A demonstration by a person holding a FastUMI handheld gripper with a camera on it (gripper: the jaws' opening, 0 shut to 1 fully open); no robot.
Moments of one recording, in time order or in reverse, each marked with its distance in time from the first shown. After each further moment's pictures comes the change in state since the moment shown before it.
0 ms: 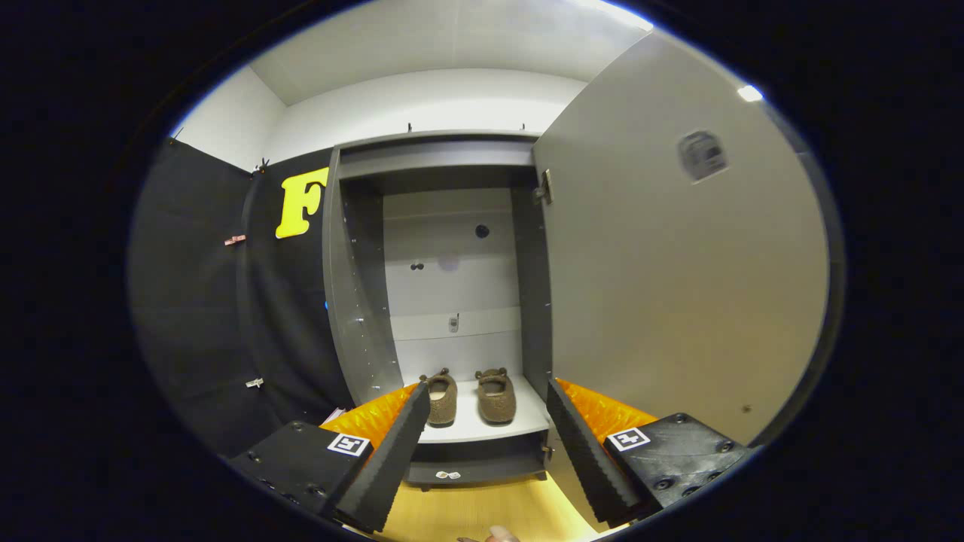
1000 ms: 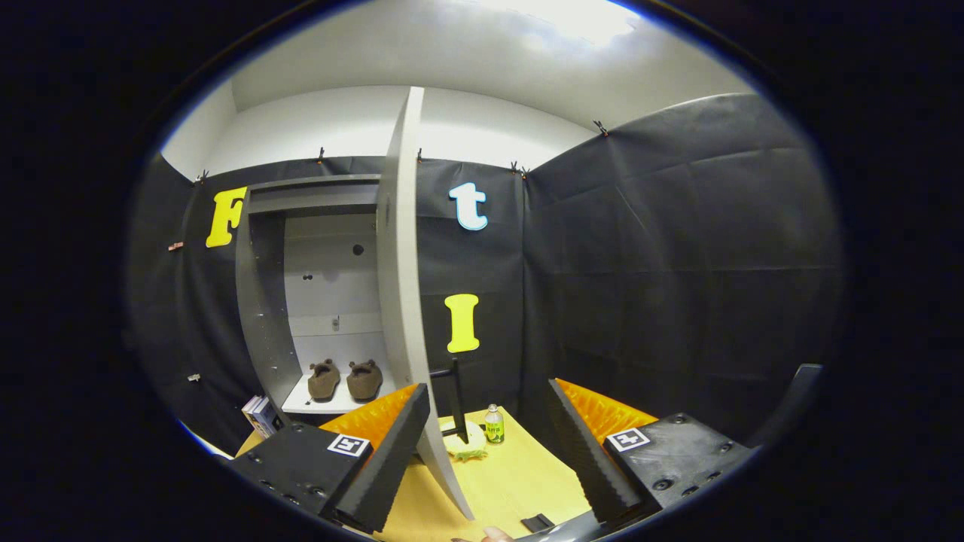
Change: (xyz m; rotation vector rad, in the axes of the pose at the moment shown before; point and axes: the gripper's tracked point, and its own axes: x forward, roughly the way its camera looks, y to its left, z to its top) arm -0.127 -0.229 0.020 -0.011 -0.044 -0.279
